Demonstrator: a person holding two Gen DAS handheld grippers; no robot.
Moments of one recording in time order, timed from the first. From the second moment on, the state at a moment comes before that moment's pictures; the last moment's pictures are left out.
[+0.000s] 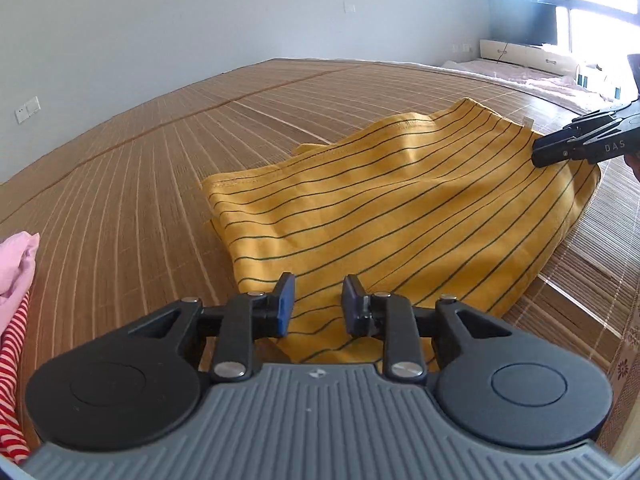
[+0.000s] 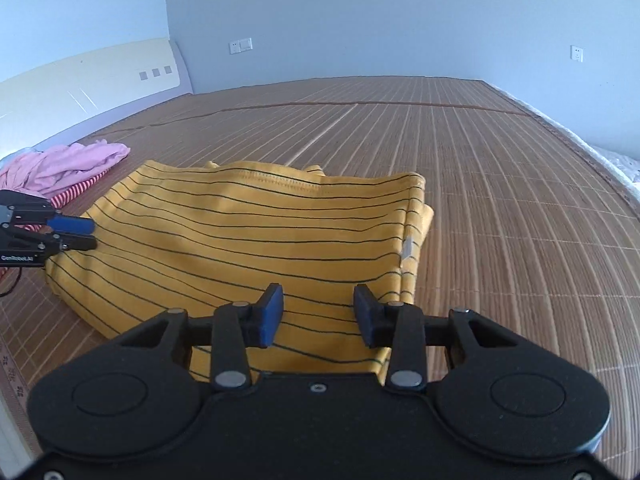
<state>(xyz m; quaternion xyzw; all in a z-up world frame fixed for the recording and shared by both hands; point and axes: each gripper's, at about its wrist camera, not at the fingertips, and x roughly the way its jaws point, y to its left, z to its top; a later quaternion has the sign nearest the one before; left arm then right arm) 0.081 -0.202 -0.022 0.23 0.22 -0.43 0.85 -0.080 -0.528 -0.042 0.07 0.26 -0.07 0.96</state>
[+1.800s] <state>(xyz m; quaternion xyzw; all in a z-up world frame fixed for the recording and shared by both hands) 0.072 -0.162 0.005 0.22 0.23 -0.33 0.89 -0.061 -0.497 -0.030 0.00 0.22 -0.03 0.97</state>
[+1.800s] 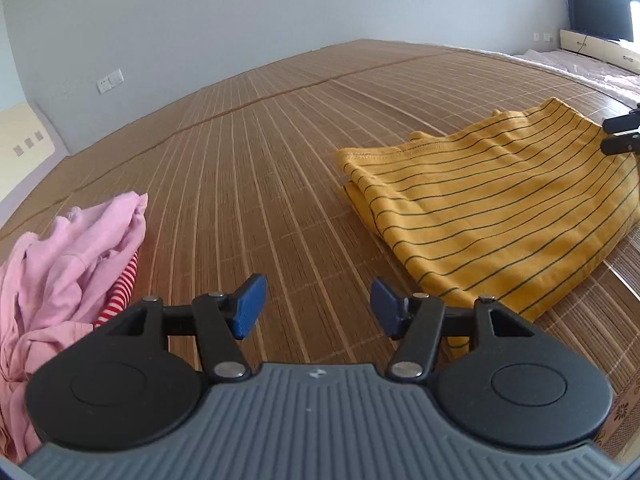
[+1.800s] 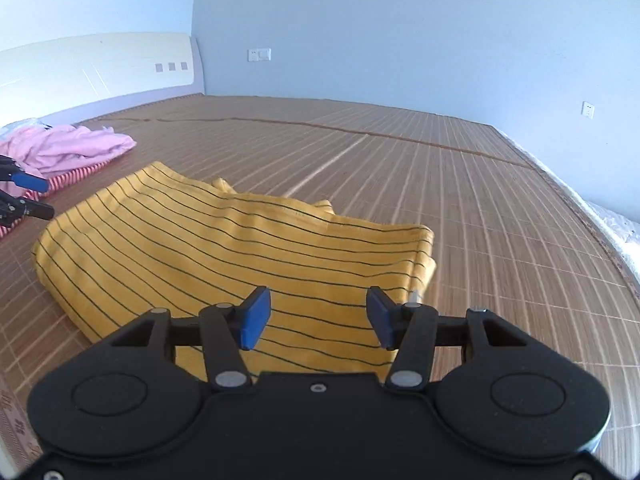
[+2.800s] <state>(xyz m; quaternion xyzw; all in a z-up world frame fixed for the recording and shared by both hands) 0.083 -0.114 -0.011 -0.07 0.29 -0.42 0.86 -0.057 -0.336 -0.036 -0.12 0.21 0.08 0.97</state>
